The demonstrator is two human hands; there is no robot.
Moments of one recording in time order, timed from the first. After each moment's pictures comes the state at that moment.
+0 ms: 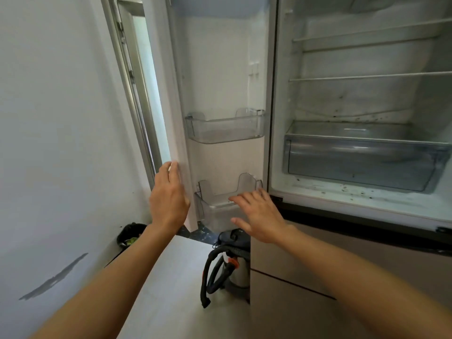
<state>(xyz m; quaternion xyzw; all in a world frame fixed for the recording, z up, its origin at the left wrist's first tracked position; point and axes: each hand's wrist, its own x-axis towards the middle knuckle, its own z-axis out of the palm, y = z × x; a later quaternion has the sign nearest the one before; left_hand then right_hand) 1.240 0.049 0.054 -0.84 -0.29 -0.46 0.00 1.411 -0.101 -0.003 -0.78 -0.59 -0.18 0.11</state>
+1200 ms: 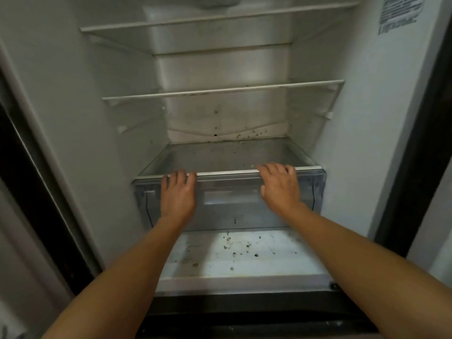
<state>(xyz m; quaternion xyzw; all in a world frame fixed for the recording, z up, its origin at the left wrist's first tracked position) 1.763 -0.051 0.042 -0.94 -0.11 -0.33 0.07 1.857 -0.292 0.043 -0.89 -0.26 -0.35 0.10</state>
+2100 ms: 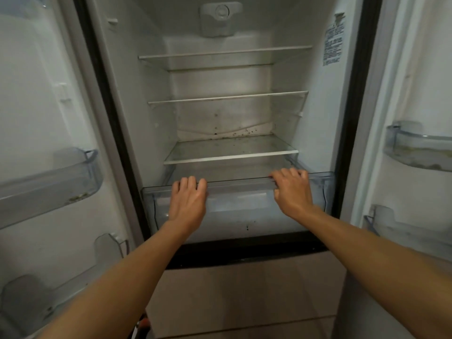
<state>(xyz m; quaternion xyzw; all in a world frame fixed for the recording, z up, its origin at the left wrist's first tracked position) 1.576 -0.090 0.054 -0.92 -0.02 -0.37 0.09 1.661 -0.343 0.053 -0.90 -0.21 -0.37 0.11</state>
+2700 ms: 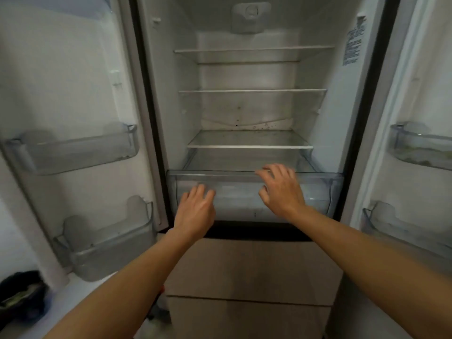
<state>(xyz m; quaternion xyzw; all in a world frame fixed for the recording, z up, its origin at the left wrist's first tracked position) 1.481 -0.115 0.026 -0.95 -0.02 -0.30 0.03 1.591 -0.328 0.059 -0.87 -0.35 -0.34 0.11</state>
